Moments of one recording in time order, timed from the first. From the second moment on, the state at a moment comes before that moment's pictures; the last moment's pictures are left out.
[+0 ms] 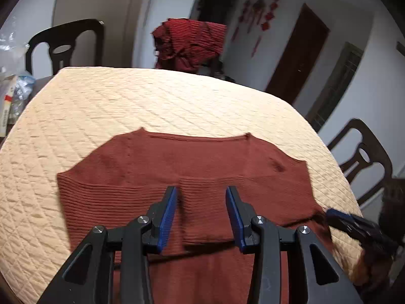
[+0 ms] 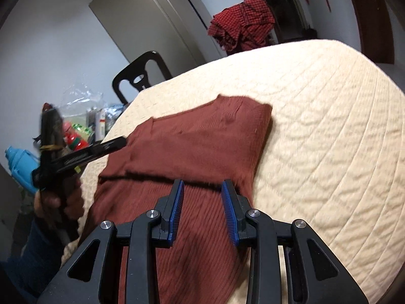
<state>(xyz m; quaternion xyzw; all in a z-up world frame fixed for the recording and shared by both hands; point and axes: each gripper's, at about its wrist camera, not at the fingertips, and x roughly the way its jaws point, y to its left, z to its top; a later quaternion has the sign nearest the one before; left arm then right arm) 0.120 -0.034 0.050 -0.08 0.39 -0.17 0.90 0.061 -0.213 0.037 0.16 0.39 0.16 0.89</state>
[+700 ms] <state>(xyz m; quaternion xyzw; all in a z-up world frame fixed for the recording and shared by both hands) 0.154 -0.079 0.022 -0.01 0.42 -0.14 0.90 0.135 -0.220 0.019 0.10 0.43 0.08 0.89</state>
